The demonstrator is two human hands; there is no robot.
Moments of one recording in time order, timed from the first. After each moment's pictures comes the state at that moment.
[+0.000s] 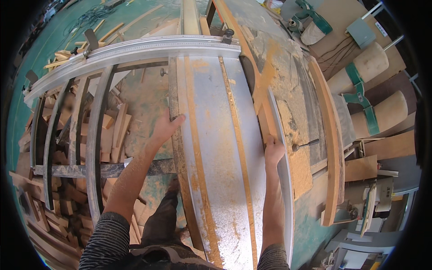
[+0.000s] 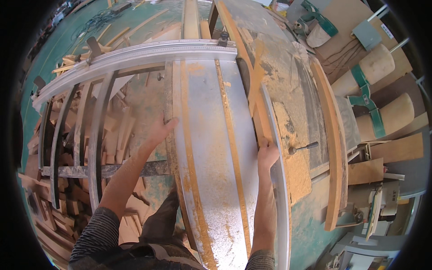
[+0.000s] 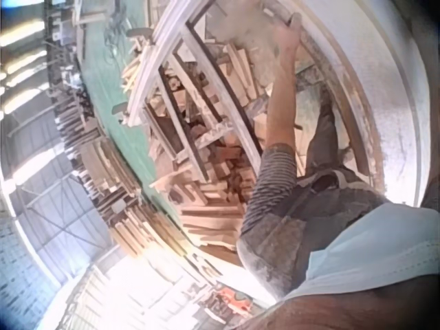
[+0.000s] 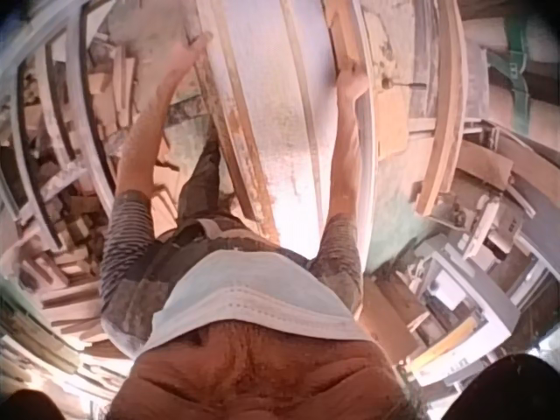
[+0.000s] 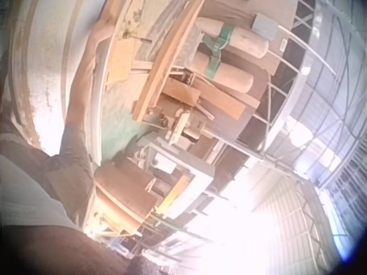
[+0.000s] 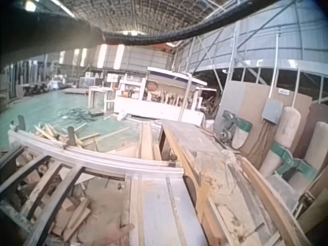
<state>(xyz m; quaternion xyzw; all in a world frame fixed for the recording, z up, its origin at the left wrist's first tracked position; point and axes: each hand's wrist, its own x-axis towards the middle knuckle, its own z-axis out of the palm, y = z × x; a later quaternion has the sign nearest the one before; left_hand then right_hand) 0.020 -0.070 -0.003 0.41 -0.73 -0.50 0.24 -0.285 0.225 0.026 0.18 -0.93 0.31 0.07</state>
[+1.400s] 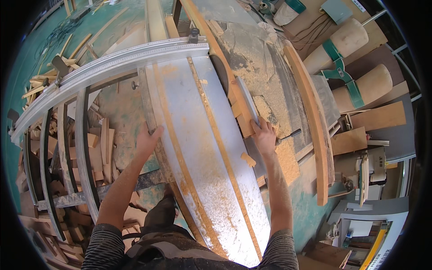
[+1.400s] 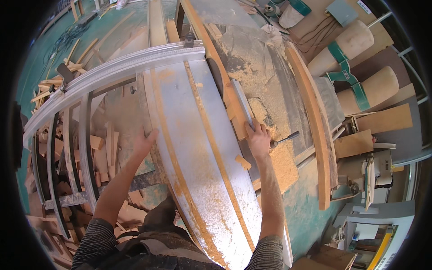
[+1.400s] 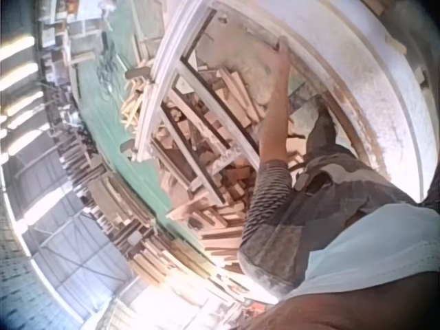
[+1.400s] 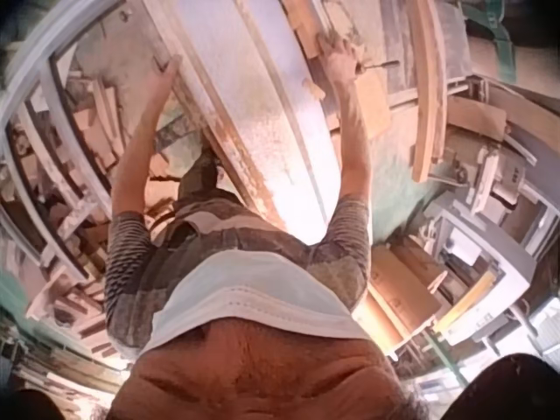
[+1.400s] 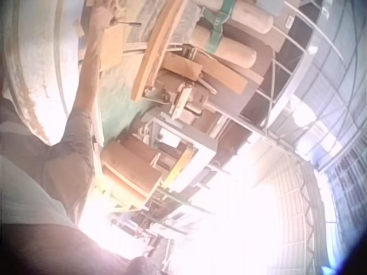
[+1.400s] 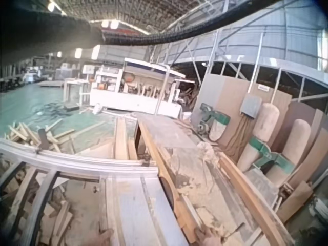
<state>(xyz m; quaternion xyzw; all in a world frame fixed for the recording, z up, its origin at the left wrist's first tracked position) 0.009 -0.082 -0.009 0.44 -0.72 -0.49 0.23 -0.327 0.227 0.084 0.50 -0.85 0.02 0.17</state>
